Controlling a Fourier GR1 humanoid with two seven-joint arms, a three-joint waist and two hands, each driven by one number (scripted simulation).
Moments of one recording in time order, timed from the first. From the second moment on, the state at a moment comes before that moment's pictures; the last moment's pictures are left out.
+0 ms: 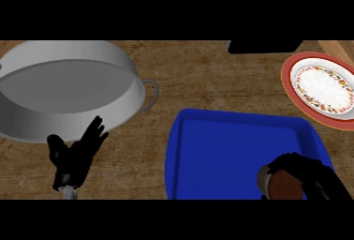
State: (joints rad) left arm 0.05 0.13 -0.05 -1.48 0.13 0.04 0.23; right arm 0.31 -0.27 0.14 -1.97 0.83 -0.01 -0.20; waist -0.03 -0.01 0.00
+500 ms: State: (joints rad) left arm 0.03 0.11 -0.06 -1.46 0.11 0.05 0.20; right arm 0.30 -0.20 -0.12 -2.07 0.50 -0.03 -0.12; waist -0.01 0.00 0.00
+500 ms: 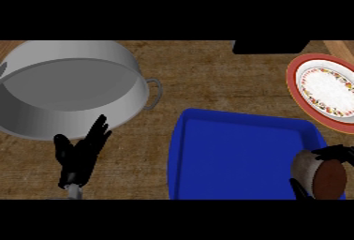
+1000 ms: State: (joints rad) left arm 0.01 0.09 -0.08 -1.47 0.09 0.06 0.24; right arm -0.02 -0.30 -0.39 -1.61 0.31 -0.08 -0.24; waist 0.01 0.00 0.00
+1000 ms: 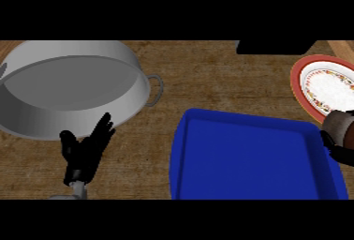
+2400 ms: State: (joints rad) left arm -0.04 0.08 -0.10 -1.44 0.08 0.01 0.21; right arm -0.68 -0.71 -0.47 -0.29 0.47 -0.12 -0.58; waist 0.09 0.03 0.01
